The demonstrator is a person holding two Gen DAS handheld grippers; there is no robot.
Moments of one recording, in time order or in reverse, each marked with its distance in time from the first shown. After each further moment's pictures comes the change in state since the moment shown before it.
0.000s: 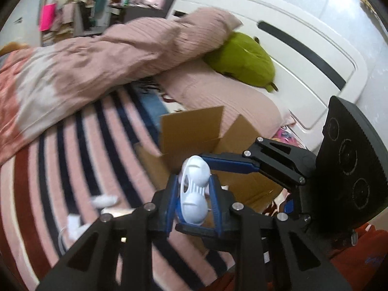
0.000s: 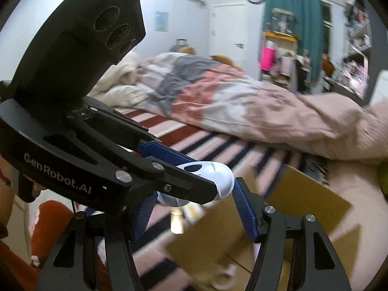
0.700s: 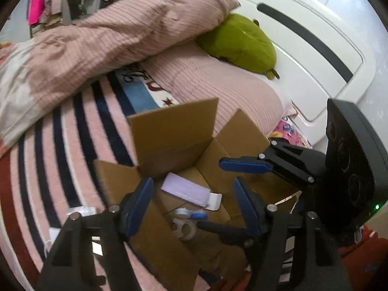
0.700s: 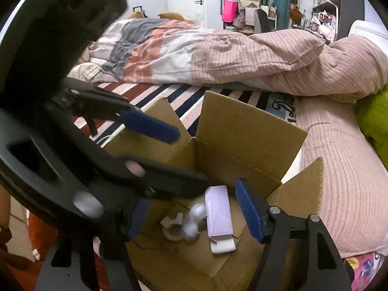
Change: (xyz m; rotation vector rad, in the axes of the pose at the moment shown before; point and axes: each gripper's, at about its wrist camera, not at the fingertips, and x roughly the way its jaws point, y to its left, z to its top) left arm 0.041 -0.011 0.017 -0.006 0.066 -0.006; right arm 0.002 -0.060 -0.031 0.150 0.238 -0.087
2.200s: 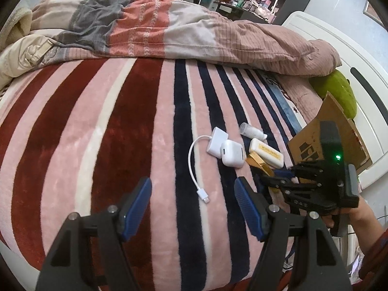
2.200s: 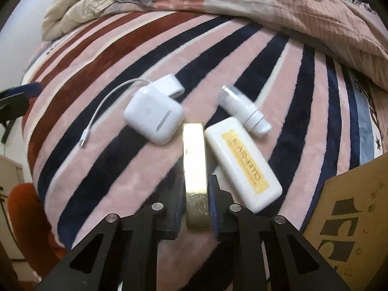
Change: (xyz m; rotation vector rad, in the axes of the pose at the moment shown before) left arm -0.106 0.196 -0.225 -0.443 -0.165 0.332; right arm 0.187 0.134 -0.004 -0.094 0.324 0.050
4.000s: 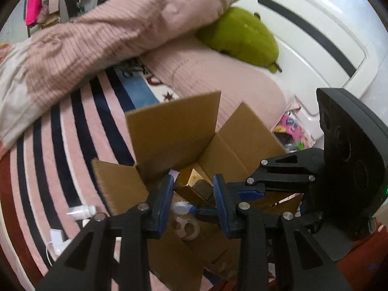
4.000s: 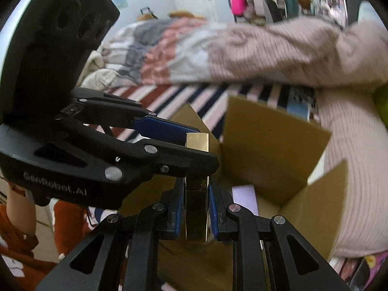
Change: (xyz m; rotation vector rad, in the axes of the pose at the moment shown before) left arm 0.070 -0.300 0.103 0.474 0.226 -0.322; right arm -0.175 -0.128 -0.057 0.138 -0.257 0.111
